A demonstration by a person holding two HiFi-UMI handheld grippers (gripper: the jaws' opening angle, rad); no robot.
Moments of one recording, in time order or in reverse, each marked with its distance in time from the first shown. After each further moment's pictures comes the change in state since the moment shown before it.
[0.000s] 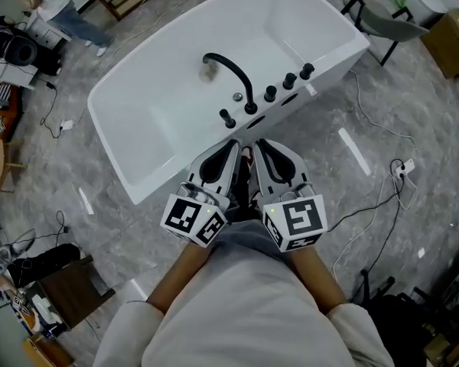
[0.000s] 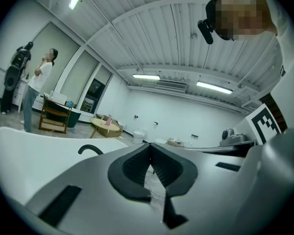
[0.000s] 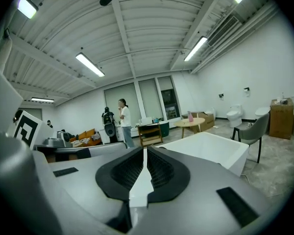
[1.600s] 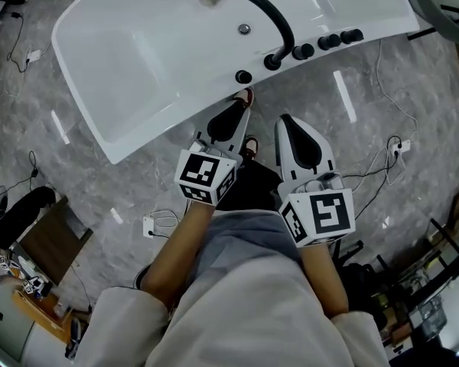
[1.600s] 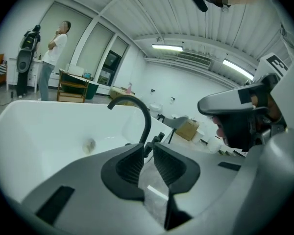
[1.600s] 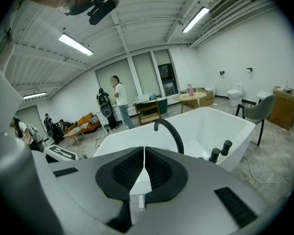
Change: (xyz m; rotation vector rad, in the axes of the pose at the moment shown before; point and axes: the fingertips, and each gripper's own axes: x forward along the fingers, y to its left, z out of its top) left arm 0.046 0.146 -0.165 -0.106 0.319 0.125; right arm 0.114 -0.022 -0.083 0.055 0.275 -0.006
